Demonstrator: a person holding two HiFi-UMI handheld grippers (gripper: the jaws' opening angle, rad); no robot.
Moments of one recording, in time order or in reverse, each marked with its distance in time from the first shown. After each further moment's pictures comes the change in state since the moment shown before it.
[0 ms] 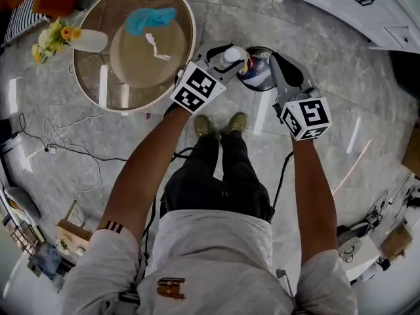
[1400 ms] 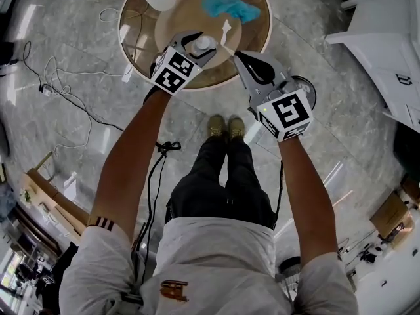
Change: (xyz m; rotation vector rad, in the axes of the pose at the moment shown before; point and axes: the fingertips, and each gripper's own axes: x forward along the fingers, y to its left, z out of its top) left arm -0.226 0.179 -0.182 -0.136 0.218 0.381; right arm 0.165 0.289 0.031 -0.160 0.024 0.564
